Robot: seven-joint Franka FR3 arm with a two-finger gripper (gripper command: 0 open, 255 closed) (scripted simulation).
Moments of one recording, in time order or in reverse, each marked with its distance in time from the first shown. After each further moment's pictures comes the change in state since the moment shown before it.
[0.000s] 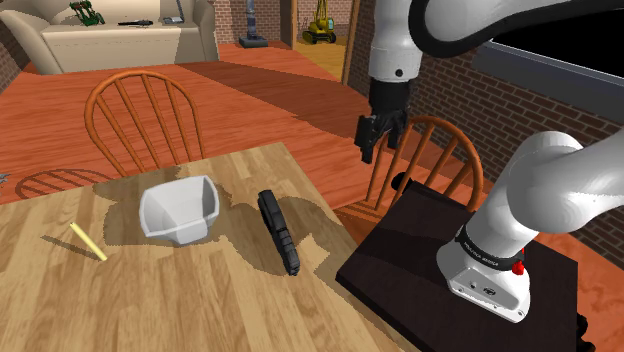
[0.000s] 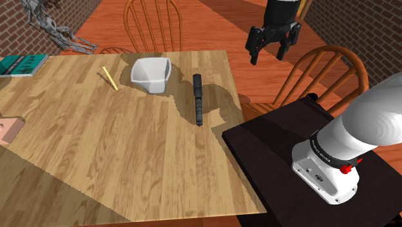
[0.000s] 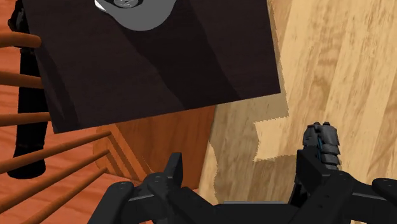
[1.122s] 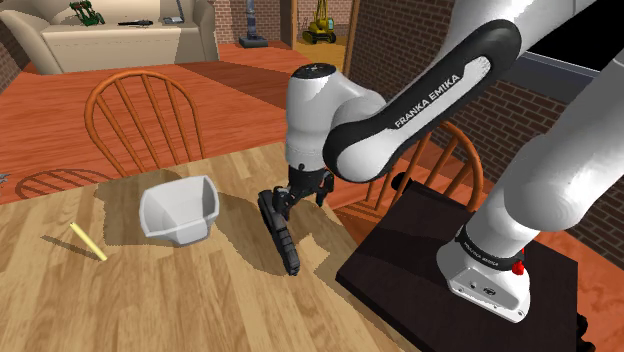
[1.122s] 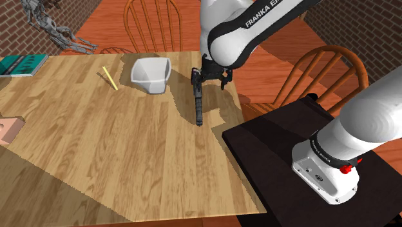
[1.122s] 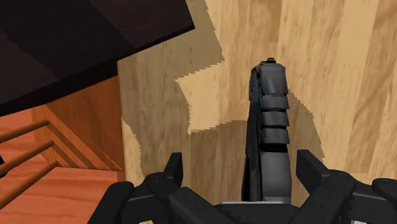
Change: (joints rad) arm -0.077 0.626 0.397 0.088 -0.152 0.696 0.556
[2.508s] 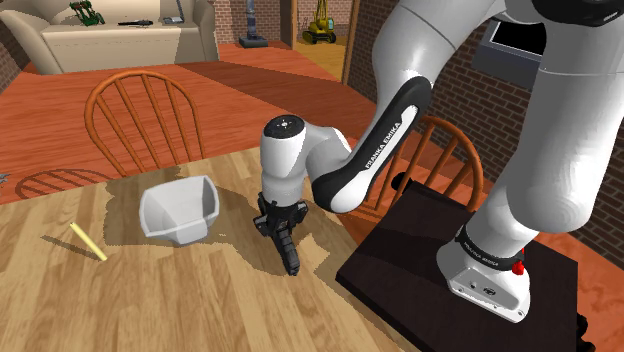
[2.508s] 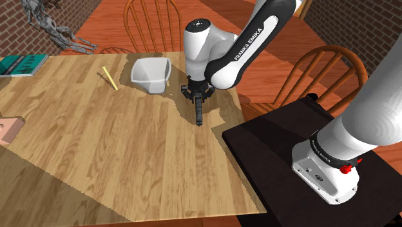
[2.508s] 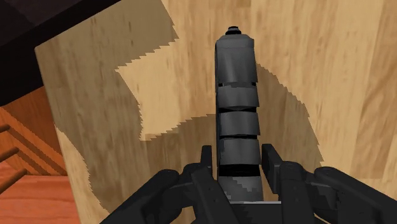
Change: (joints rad) arm 0.081 0.387 -0.095 0.148 -0.516 0.186 0.474
